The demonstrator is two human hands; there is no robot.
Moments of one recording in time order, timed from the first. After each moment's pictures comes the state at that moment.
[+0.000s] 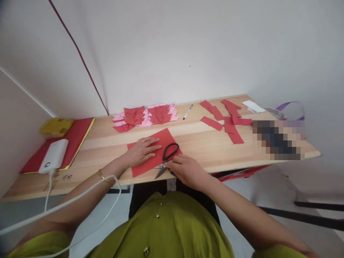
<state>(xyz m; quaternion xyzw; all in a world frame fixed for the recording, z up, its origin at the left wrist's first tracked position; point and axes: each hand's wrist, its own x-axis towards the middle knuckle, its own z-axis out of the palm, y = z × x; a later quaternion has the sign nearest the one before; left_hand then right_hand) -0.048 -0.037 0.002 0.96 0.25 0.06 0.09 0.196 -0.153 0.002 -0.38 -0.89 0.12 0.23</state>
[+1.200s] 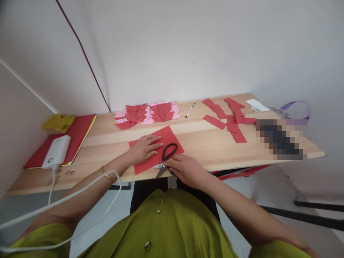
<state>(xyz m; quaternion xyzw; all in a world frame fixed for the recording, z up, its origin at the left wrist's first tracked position) -0.048 -0.038 -0.005 0.96 0.26 0.07 0.06 0.189 -0.156 0.012 -0.43 -0.86 0.21 0.18</state>
